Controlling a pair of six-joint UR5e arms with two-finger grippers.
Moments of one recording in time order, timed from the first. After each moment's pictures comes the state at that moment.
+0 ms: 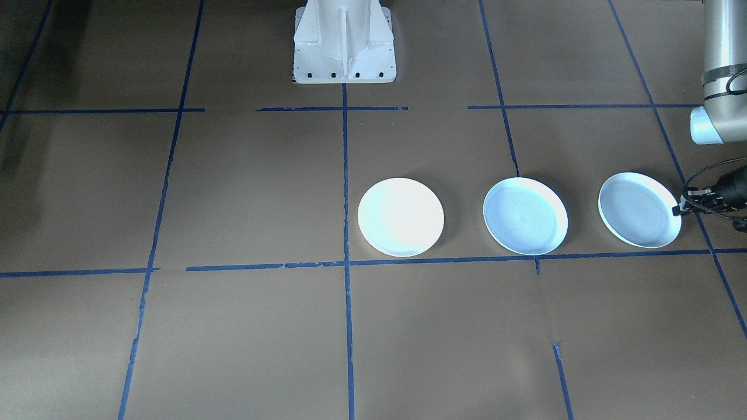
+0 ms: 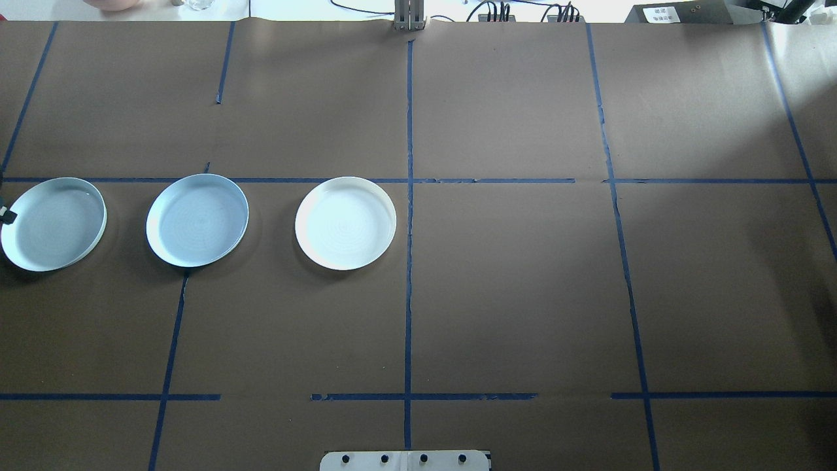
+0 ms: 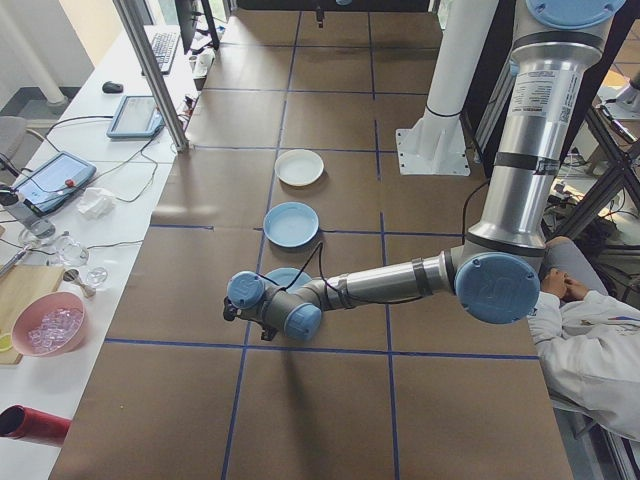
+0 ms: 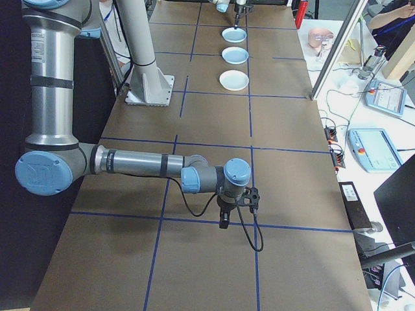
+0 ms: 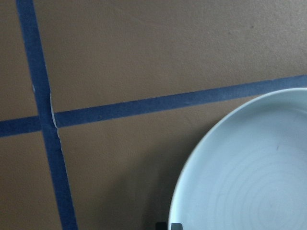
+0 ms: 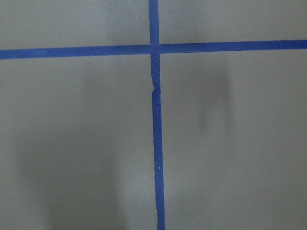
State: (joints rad) left arm -1.25 -1.72 -1.13 -2.18 -2.52 -0.27; right arm 1.41 -1.65 1.56 -1.44 2.31 0.21
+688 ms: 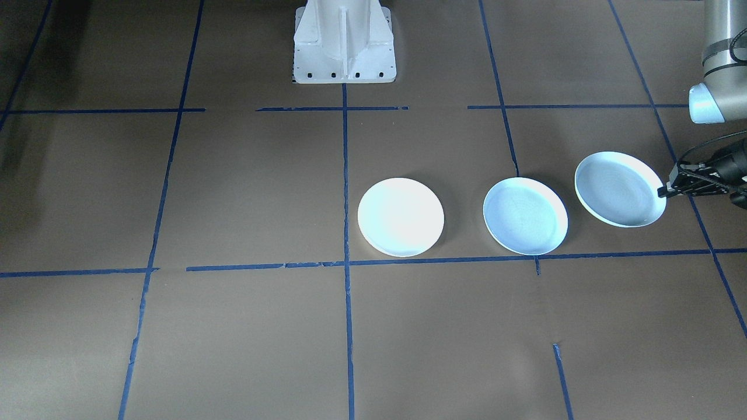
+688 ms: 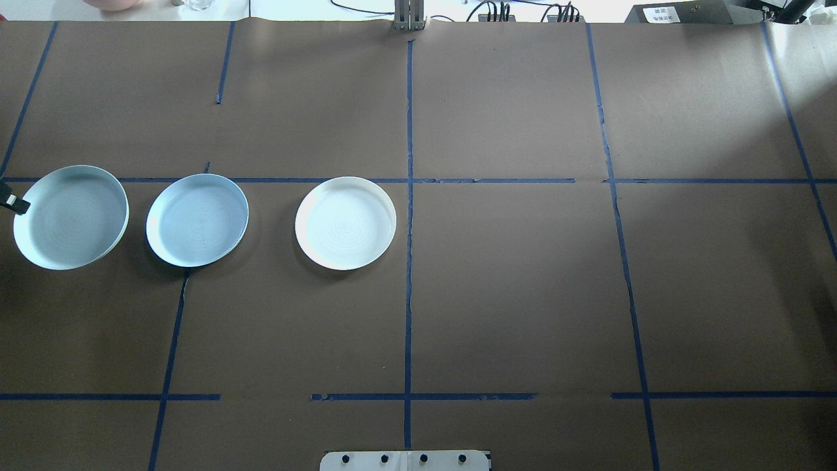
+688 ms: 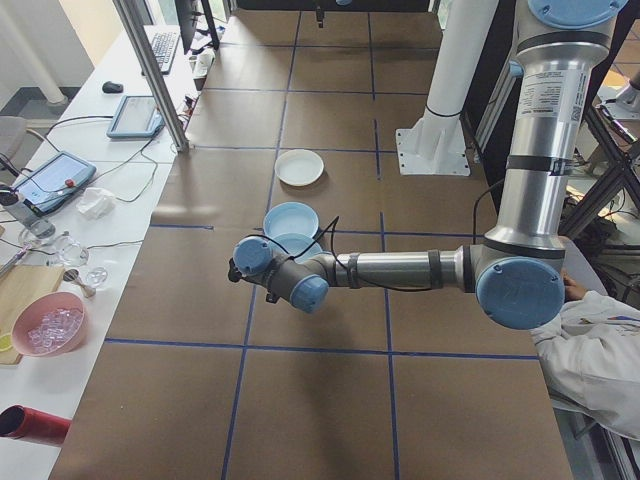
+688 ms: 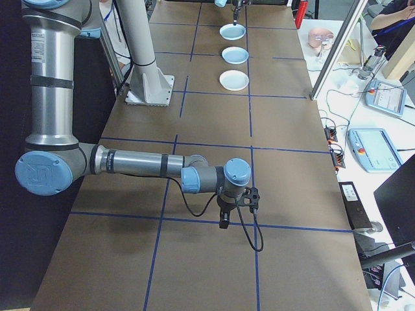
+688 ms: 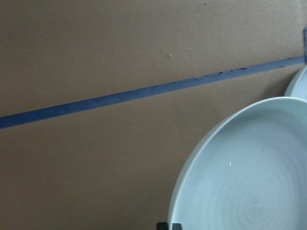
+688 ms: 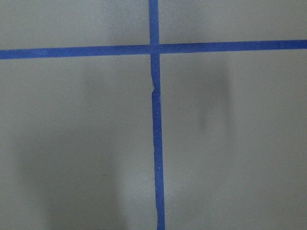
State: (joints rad) left arm -1.26 -1.65 -1.41 -2.12 -2.63 -0.34; right arm 1.41 -1.65 1.56 -1.44 2.31 0.21
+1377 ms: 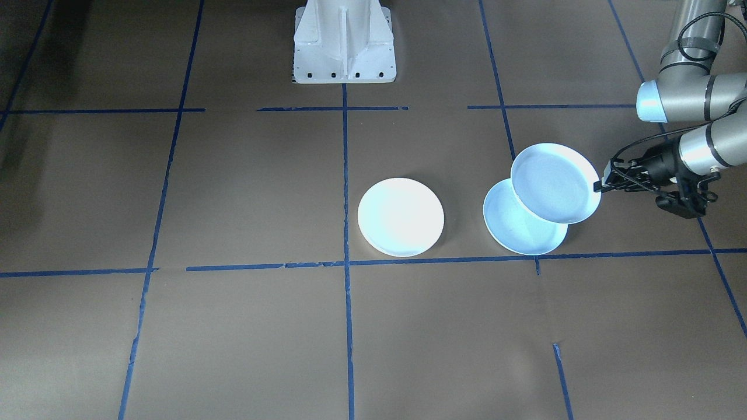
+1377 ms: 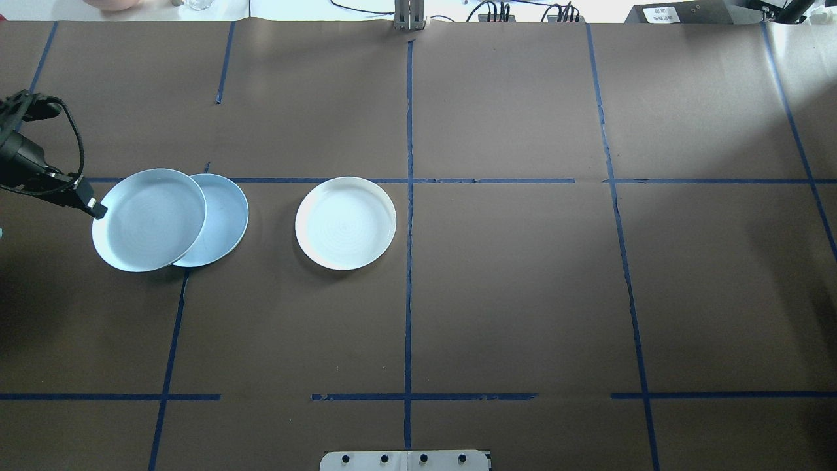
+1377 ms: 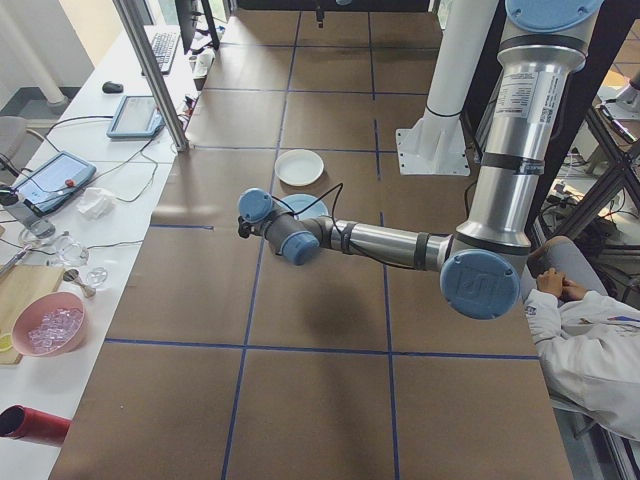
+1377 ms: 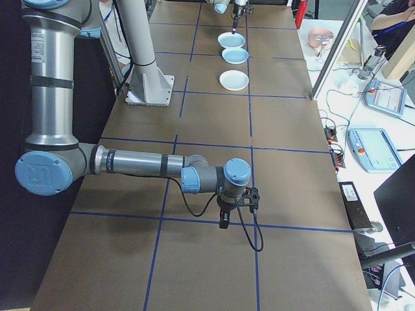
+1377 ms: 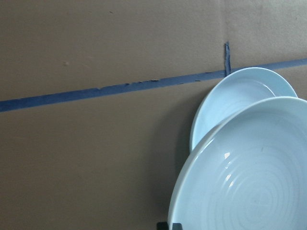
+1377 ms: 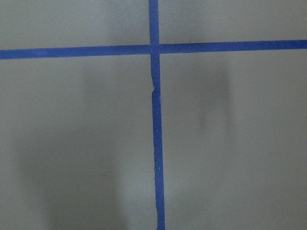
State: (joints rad) left arm -1.09 -1.74 -1.49 -2.08 -2.63 -0.57; right arm 1.41 -1.65 1.56 -1.44 2.31 0.21
